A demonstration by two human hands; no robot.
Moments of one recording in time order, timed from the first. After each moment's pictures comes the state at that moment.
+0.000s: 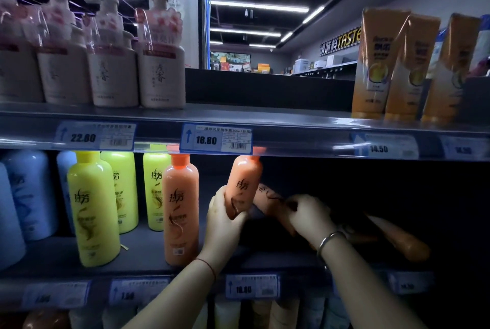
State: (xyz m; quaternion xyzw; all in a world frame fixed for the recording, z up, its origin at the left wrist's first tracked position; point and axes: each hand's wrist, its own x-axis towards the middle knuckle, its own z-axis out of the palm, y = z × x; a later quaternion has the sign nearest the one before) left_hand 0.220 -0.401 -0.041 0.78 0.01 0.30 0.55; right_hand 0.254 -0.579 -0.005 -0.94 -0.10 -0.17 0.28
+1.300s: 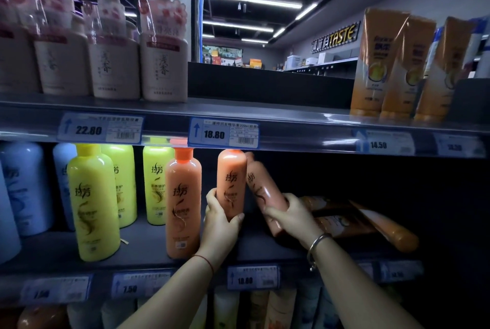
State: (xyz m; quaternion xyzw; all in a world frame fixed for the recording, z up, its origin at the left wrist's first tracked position) left_hand 0.207 -0.394 -0.046 0.81 0.05 0.20 0.54; right_hand 0.254 -0.557 -0.028 -0.86 -0.06 -0.07 0.50
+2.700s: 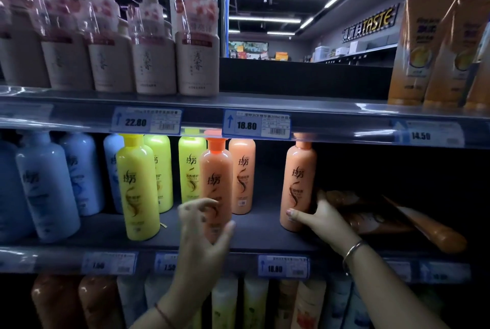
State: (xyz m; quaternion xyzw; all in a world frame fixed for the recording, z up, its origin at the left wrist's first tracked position) left_hand 0.094 -0.350 -0.042 0.78 -0.01 0.39 0.48; right_hand 0.239 -0.562 -0.039 -0.84 -0.11 -0.03 0.53
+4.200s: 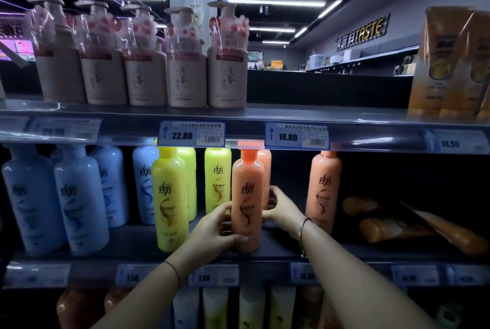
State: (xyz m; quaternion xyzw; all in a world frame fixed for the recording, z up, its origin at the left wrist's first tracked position) left_hand 0.156 -0.249 -0.051 0.83 -0.11 0.09 0.54; right_hand 0.253 -0.435 -0.033 -0.82 -0.19 0.04 0.54
